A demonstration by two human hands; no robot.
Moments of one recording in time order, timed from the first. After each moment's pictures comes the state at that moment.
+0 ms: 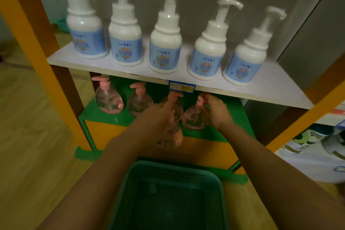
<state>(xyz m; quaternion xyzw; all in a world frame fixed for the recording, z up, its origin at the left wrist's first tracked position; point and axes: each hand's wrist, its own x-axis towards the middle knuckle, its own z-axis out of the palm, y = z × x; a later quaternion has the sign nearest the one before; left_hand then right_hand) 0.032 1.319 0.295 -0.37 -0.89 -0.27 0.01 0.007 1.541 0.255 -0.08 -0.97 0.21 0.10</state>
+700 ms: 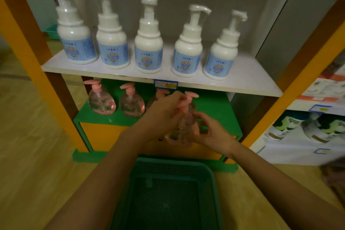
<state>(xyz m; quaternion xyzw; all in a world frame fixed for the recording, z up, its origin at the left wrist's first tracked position) 0.058 1.356 0.317 -0.41 -0.83 -0.39 0.00 0.123 1.528 0.276 0.02 -0.90 0.44 0.02</state>
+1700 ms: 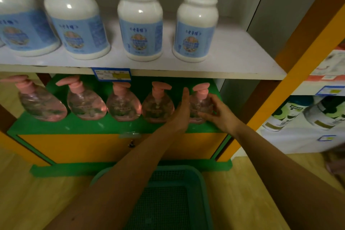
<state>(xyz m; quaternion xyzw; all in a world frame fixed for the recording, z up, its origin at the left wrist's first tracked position) 0.039 1.527 0.261 0.01 -0.62 -0.72 -0.30 0.061 1.661 0.212 -0.11 -0.86 0.50 0.02</state>
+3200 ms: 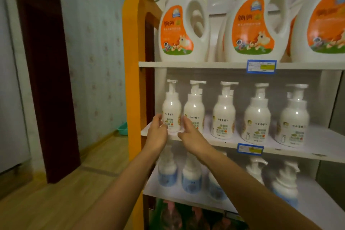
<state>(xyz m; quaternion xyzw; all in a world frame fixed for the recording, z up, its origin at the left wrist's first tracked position) -0.022 1.186 0.591 -0.12 -0.73 -0.66 0.14 -0.005 1.290 0.592 0.10 -0.83 0.54 0.11</state>
